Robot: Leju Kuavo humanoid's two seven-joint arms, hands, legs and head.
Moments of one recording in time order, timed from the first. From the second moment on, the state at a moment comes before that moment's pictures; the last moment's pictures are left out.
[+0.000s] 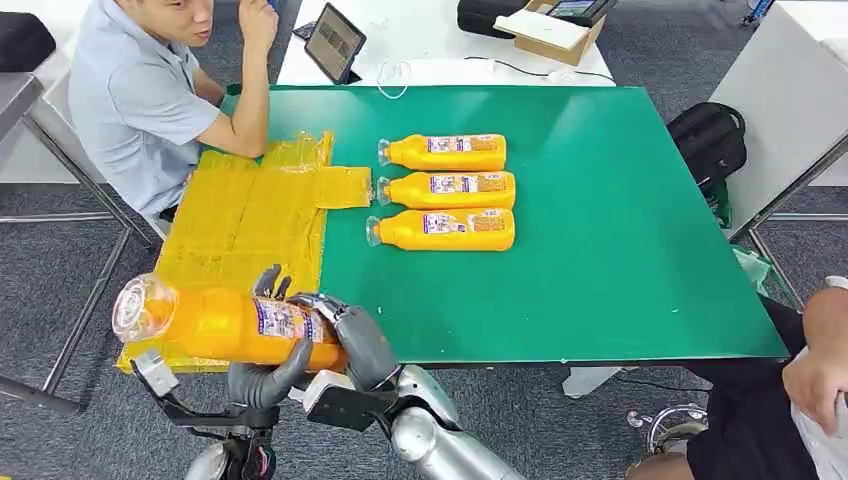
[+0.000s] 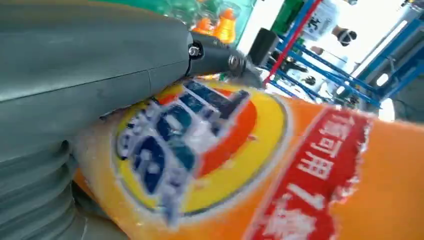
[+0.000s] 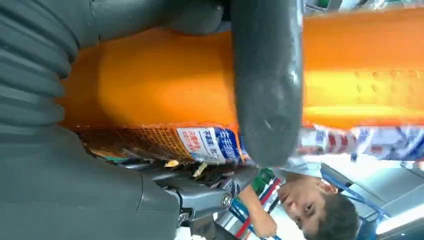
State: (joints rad) left arm 0.08 -0.21 -0.23 -1.49 0.40 -0.23 -0.47; right arm -0.33 0.30 0.65 -0.91 0.38 -0.26 -0.62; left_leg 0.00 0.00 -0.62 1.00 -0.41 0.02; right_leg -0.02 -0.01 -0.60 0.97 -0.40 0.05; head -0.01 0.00
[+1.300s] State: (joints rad) left arm -0.09 -0.19 -0.04 -1.41 0.03 0.16 -0.57; right arm -0.18 0.21 0.64 -1.22 0.64 -0.63 -0.54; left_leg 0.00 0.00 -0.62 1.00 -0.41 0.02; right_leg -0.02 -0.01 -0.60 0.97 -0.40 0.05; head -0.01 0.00
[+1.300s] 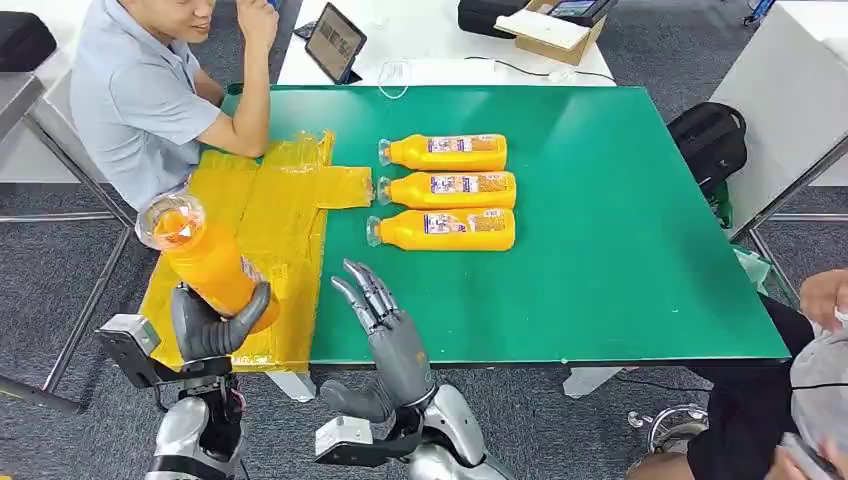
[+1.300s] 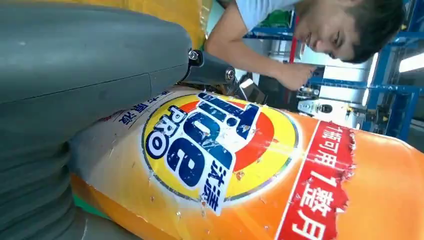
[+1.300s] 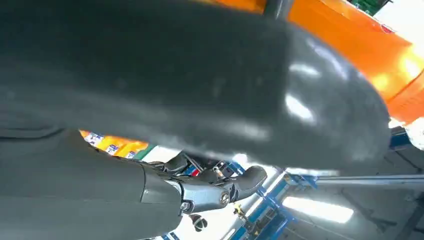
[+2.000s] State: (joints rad) left arm -0.56 0.01 -0.10 -0.78 -0.95 0.42 -0.29; right arm -0.16 0.20 0.66 -1.23 0.56 -0.50 -0.63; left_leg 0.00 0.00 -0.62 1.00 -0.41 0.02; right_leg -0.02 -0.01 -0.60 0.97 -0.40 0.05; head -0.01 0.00
